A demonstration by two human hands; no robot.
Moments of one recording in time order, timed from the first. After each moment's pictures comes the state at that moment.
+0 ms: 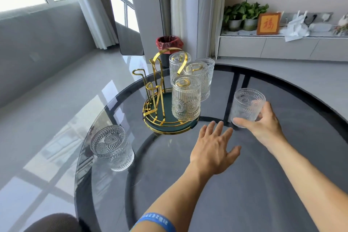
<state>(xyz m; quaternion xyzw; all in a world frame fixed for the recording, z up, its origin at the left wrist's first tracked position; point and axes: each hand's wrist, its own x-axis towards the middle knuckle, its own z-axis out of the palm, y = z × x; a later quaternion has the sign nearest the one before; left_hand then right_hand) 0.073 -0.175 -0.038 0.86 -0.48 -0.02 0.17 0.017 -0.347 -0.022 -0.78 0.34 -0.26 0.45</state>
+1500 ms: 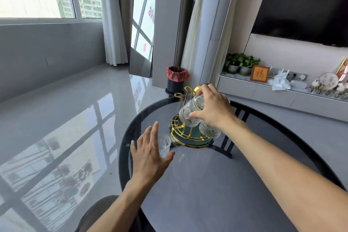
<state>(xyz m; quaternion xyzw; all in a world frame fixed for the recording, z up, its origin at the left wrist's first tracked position) 0.120 0.063 0.017 0.91 -0.21 0.14 0.33 0.097 -0.134 0.160 -0.96 0.09 -0.24 0.09</state>
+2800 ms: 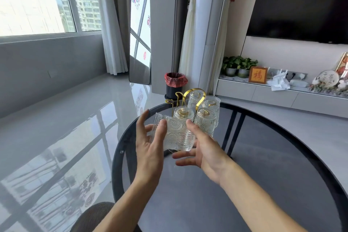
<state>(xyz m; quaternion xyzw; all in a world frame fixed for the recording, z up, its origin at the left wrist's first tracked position) 0.068 0.038 0.096 0.63 -0.18 0.07 0.75 0.007 -0.090 0.131 -0.60 0.15 -0.02 0.79</state>
